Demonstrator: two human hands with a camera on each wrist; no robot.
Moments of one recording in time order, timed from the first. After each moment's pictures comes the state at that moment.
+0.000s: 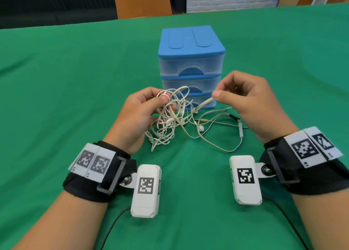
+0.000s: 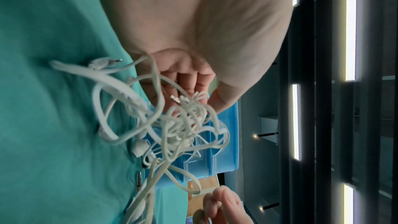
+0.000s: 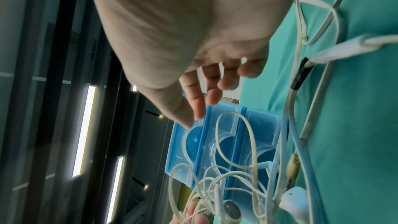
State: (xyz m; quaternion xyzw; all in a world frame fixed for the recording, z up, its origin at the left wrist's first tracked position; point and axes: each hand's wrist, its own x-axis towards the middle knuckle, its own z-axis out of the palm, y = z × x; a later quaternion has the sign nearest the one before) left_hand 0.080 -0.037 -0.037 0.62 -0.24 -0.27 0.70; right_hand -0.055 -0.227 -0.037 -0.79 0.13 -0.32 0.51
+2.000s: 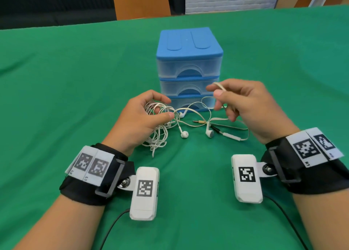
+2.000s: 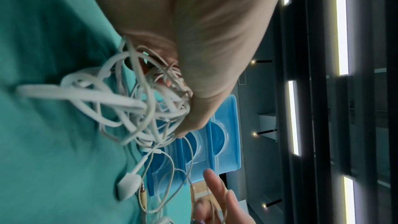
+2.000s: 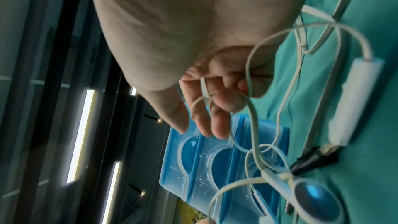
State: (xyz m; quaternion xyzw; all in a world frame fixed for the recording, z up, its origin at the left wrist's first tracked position) left_hand 0.095 -0.034 -0.053 0.73 -0.33 -0.16 0.58; right_hand -0.056 -0.231 -0.037 -0.77 0.15 -0.26 0.56
